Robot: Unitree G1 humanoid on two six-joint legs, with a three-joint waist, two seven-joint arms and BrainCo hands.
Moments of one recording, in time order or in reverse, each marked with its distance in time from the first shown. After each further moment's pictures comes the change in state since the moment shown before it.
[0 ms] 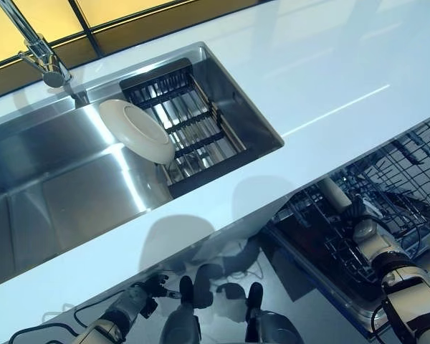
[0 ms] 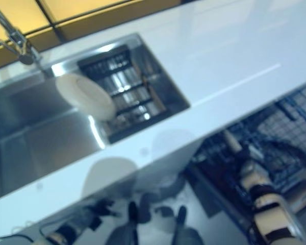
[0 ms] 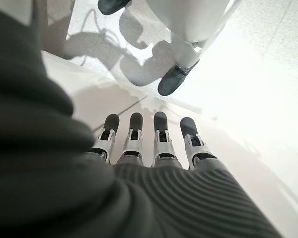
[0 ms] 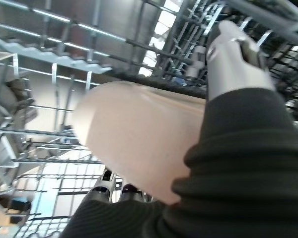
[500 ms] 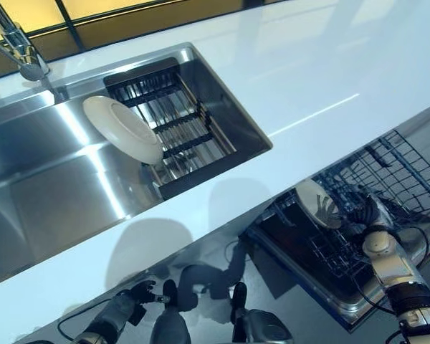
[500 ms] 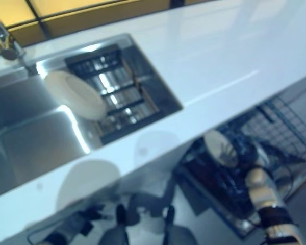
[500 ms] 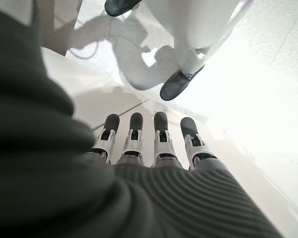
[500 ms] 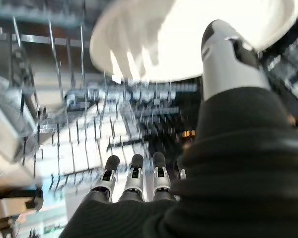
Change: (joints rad) left arm 0.096 0.053 0.117 -0.077 0.015 0.041 0.001; right arm 0.317 -0.029 -0.305 -0.452 0.020 0.002 -0.011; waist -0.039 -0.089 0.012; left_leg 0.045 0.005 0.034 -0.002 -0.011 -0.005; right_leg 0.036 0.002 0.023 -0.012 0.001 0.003
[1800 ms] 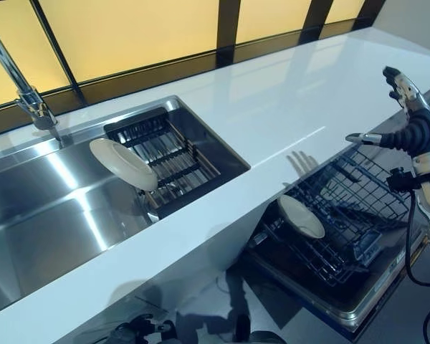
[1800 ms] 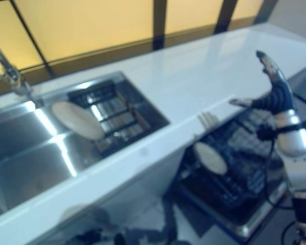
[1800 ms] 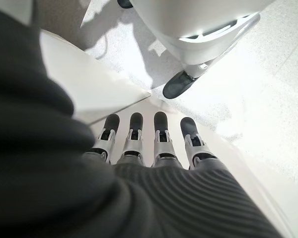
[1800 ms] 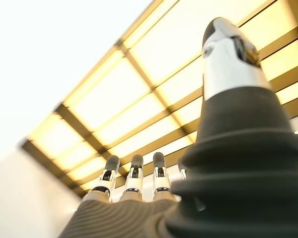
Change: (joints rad) left arm 0.122 -0.088 0.077 0.112 -0.053 -0.005 0.048; right arm -0.134 -0.265 -0.124 -0.545 0.258 -0.248 0.208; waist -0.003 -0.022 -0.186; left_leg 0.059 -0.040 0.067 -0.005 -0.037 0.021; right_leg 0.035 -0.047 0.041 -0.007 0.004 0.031
